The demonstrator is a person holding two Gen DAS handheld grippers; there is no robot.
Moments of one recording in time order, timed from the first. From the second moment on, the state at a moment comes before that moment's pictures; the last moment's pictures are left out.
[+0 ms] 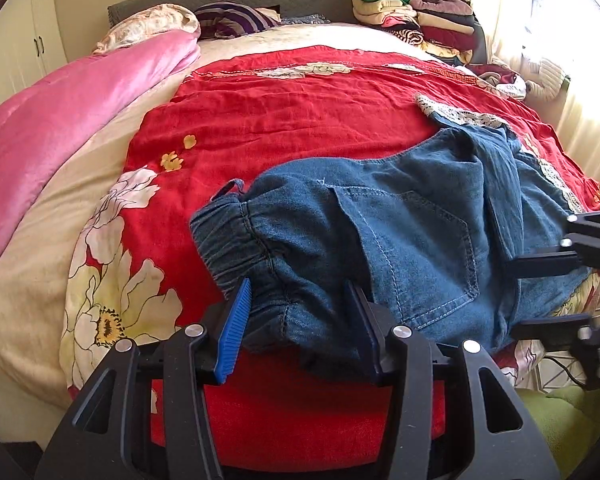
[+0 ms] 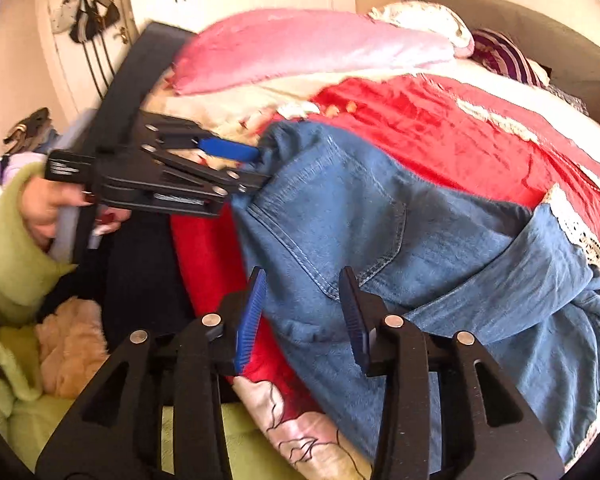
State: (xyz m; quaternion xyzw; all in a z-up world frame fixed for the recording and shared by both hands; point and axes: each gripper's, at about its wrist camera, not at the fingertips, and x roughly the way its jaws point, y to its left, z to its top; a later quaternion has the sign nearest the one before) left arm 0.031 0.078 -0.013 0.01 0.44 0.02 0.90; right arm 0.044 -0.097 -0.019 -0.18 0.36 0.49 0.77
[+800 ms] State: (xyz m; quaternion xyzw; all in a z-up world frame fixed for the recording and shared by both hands) left arm 0.006 0.047 0.045 -0.05 0.36 -0.04 0.93; right arm 0.130 -0.181 0.030 -0.09 0.35 0.33 0.87
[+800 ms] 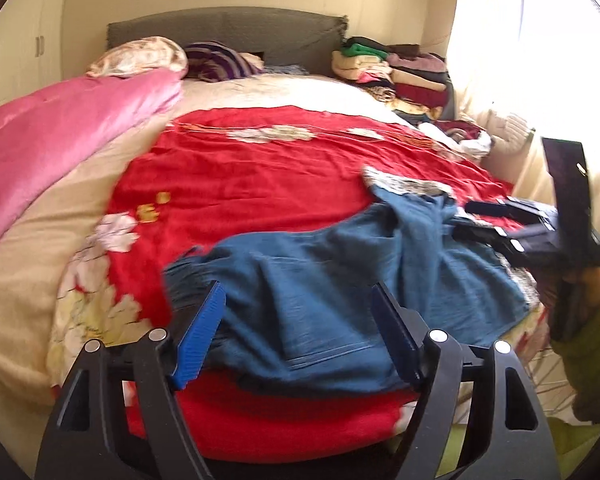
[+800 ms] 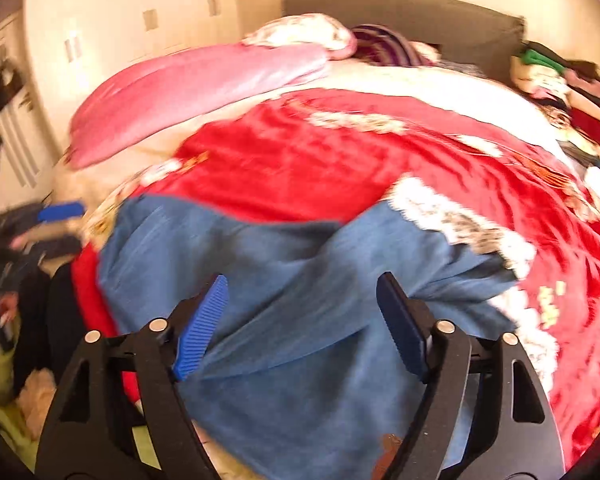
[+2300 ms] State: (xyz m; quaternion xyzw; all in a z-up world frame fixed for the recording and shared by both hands) left arm 0.087 -0.051 -0.056 -0.06 0.43 -0.18 0.88; right arm 0.224 -0.263 0.046 0.02 0.37 0.18 0.91
